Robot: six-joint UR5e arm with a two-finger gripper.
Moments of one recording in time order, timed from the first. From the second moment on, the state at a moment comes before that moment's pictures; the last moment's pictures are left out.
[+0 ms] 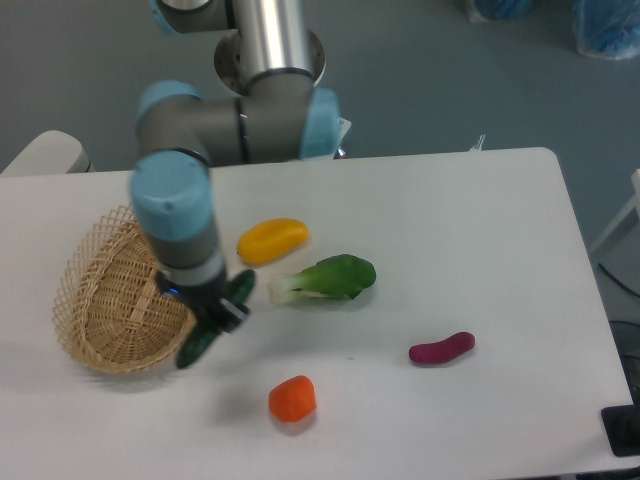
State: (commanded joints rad) arm 2.23 -2.06 -1.38 -1.20 1.55 0.84
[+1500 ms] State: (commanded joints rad) arm 2.48 -2.37 -1.04 -1.23 1.56 1.25
